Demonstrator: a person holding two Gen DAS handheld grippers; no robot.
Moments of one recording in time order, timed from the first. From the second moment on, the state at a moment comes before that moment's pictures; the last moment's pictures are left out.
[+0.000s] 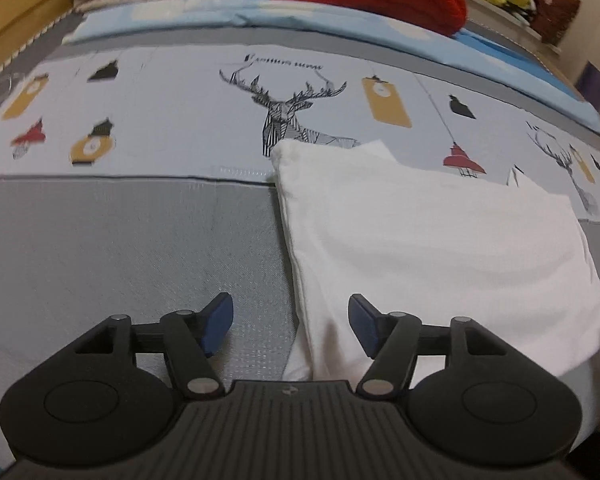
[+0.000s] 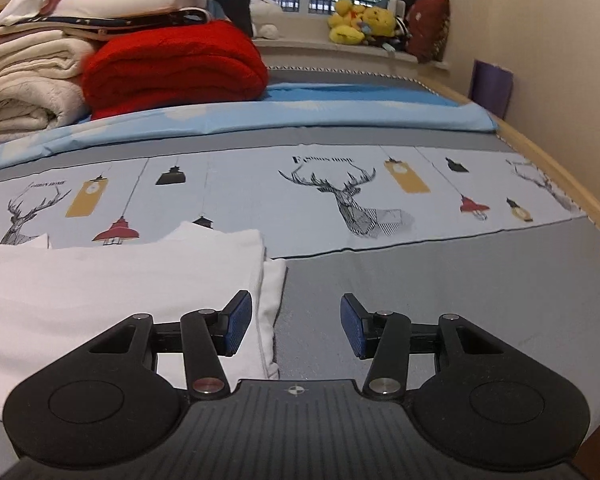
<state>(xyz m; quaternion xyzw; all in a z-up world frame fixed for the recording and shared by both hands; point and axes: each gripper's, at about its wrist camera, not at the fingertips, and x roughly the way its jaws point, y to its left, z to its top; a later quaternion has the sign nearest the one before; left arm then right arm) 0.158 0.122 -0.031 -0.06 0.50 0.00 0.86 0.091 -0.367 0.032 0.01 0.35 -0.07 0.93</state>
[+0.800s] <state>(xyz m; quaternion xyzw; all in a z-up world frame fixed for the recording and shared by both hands) 0.202 0.122 -0.082 -0.16 0.57 0.04 0.81 0.096 -0.376 0.025 0.01 0.36 -0.07 0.93</state>
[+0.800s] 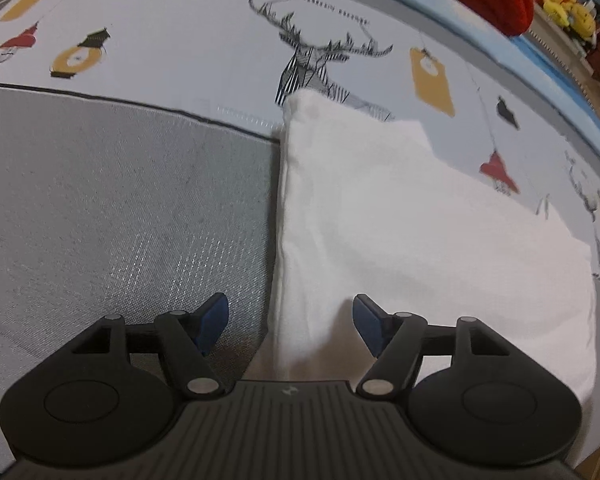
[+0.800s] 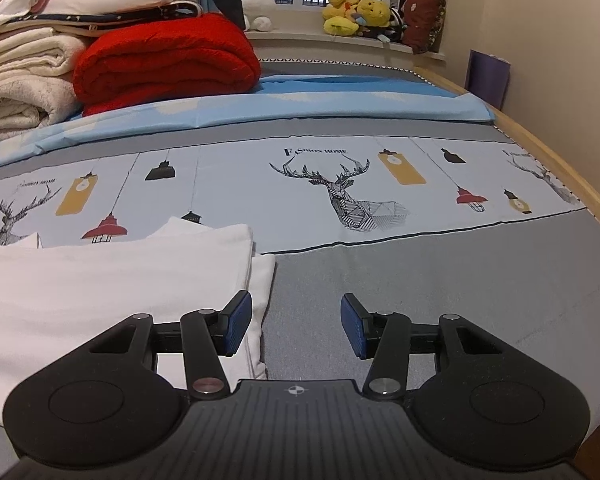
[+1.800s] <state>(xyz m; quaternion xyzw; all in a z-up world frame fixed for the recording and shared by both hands) 0.205 0.111 -0.093 -0.14 0.57 0.00 0.81 0.102 -0.366 0.015 -0.02 0.38 -0.07 0.92</state>
